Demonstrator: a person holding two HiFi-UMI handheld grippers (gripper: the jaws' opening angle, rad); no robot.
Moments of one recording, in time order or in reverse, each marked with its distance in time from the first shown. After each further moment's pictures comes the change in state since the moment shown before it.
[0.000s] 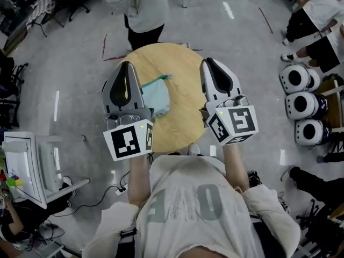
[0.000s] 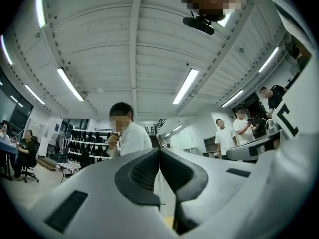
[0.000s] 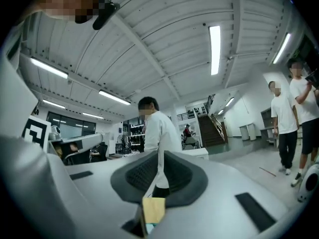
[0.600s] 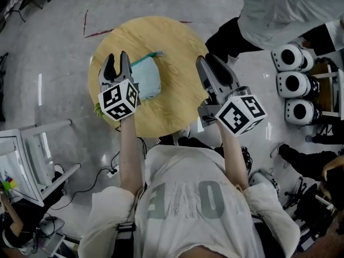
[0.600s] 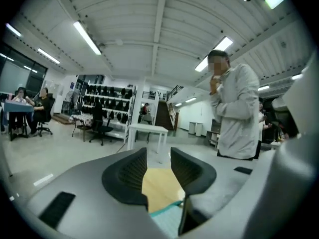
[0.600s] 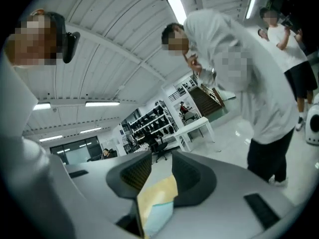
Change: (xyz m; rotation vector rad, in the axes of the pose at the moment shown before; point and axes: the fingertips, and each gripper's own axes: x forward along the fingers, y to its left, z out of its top) left arm 0.022 0.052 -0.235 -0.238 0.427 0.089; right arm 0.003 -0.012 -0.079 0.371 0.180 0.044
